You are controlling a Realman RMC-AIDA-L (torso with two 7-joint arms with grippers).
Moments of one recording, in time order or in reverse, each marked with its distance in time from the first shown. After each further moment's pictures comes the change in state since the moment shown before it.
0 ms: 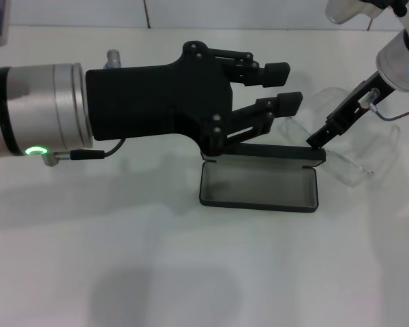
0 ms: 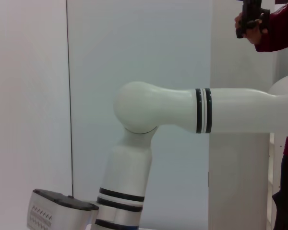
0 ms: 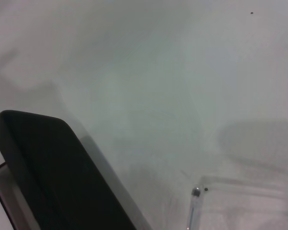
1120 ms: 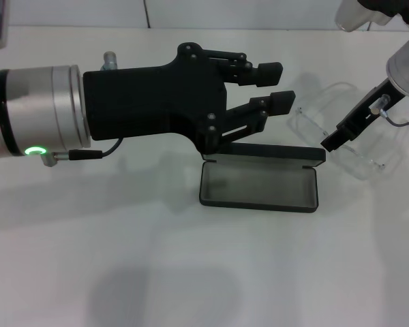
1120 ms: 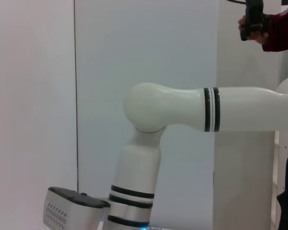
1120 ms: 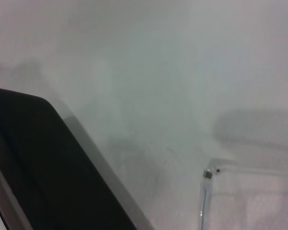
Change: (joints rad) left arm -0.005 0.000 -0.011 -0.036 -0.005 0.000 0.023; right arm -0.017 -0.011 -0.007 0.012 -0.018 0.004 0.009
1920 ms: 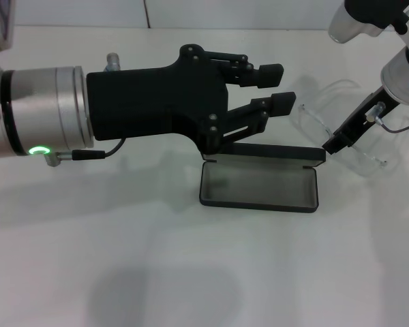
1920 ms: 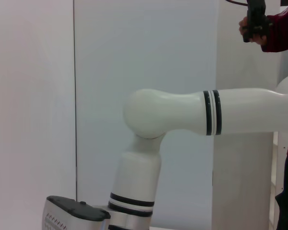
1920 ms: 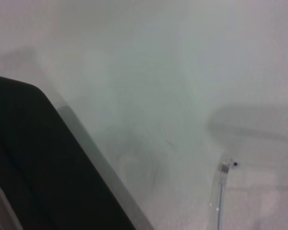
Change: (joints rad) left arm -0.013 0.000 0.000 -0.028 -0.004 0.000 0.013; right arm 0.011 0.010 -0.012 0.051 -0.019 0.049 -0.011
